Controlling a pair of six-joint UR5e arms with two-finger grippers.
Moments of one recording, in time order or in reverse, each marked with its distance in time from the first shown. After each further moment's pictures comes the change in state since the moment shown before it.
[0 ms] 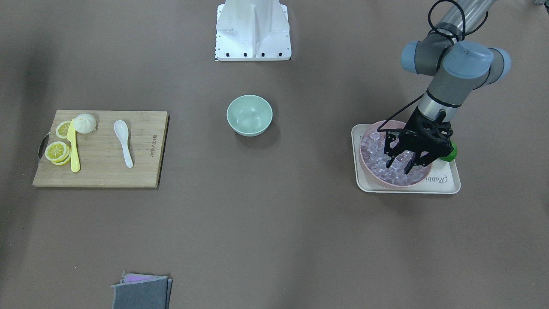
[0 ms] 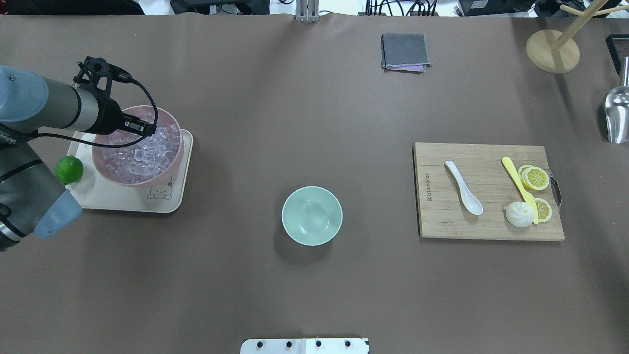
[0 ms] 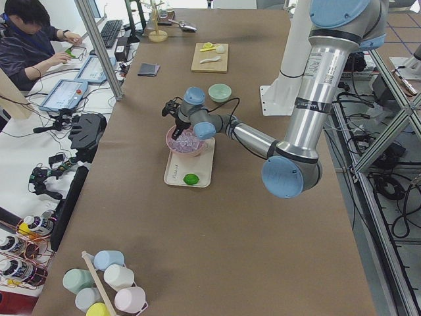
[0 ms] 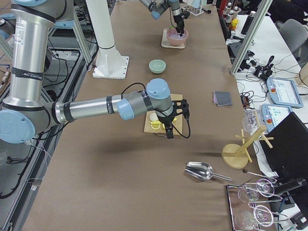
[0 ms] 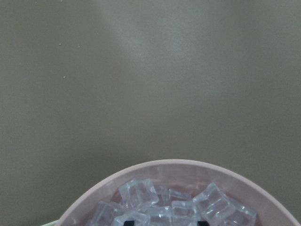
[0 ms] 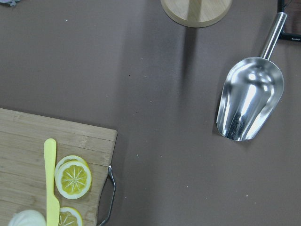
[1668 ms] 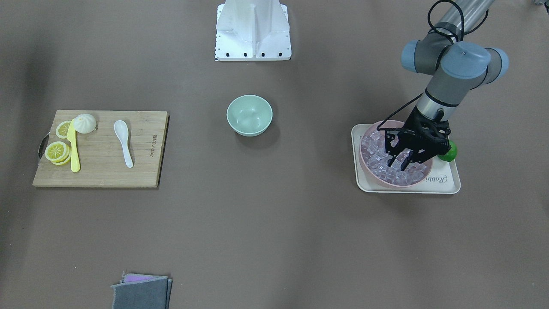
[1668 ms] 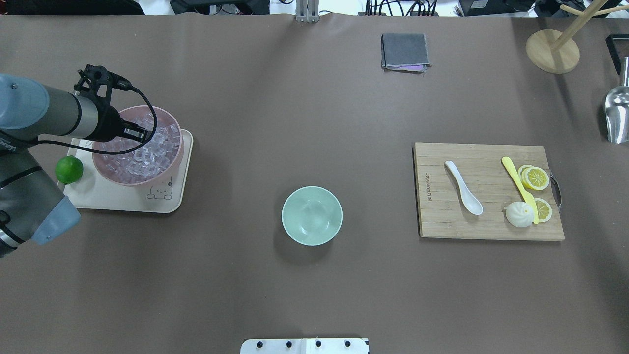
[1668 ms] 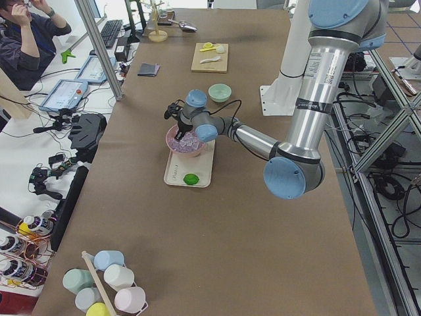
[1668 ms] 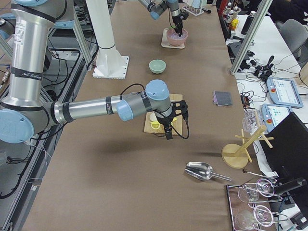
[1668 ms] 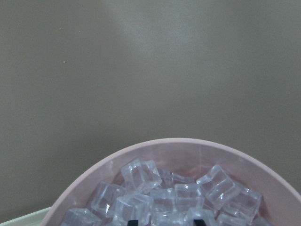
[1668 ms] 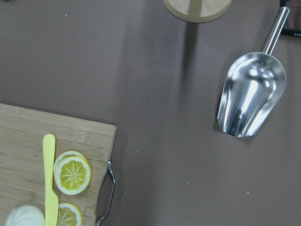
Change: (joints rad) left arm 0.015 0.020 -0.003 -0.008 -0.002 -0.012; right arm -0.007 -0.013 -0.001 0.014 0.000 0.000
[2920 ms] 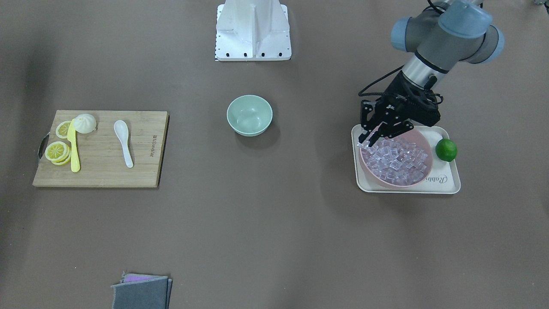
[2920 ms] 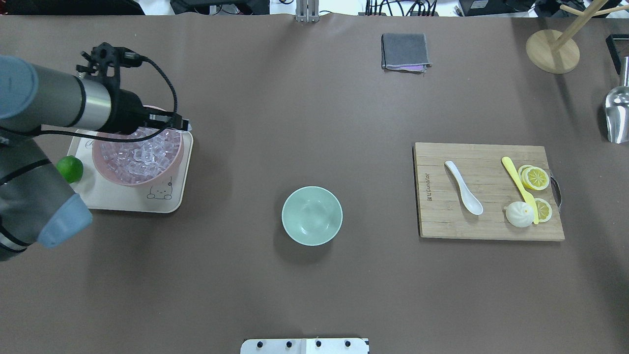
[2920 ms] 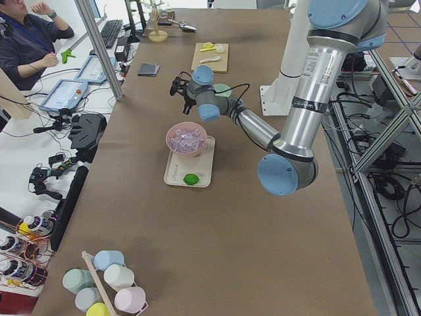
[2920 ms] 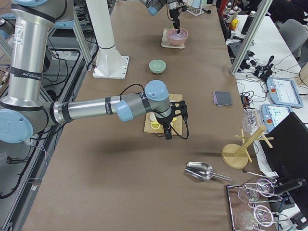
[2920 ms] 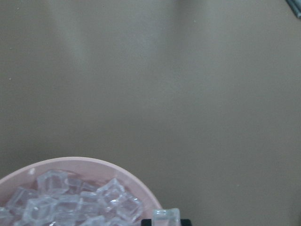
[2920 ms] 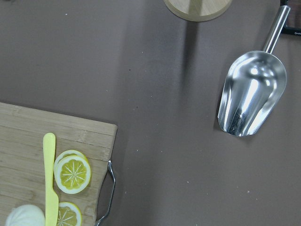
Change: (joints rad) left arm 0.044 -0.085 -0.167 -0.004 -0.063 -0.353; right arm 0.000 -0.005 0.000 0.006 0.002 0.001
